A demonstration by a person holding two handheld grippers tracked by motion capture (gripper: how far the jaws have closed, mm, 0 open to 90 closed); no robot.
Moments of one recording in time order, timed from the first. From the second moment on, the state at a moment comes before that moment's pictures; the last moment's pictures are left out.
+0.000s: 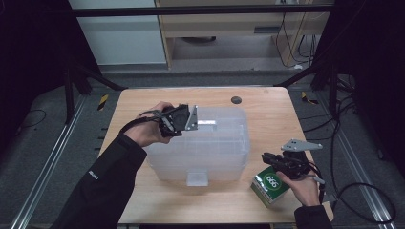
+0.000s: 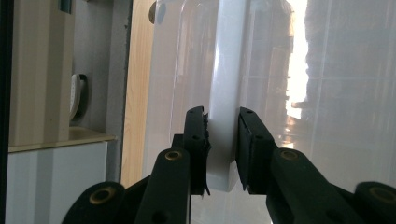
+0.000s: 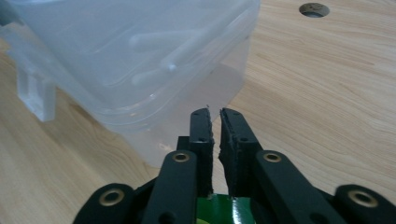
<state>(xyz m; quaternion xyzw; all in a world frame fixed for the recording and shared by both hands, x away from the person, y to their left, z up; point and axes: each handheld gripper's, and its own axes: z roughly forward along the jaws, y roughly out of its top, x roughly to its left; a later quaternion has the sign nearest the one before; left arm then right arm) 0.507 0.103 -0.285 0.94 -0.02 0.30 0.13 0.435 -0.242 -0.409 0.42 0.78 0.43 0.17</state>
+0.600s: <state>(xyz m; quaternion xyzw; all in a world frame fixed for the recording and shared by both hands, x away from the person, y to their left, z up) 0.516 0.107 -0.276 0.94 0.00 0.31 0.15 0.434 -0.233 -0.411 0.41 0.79 0.43 0.15</state>
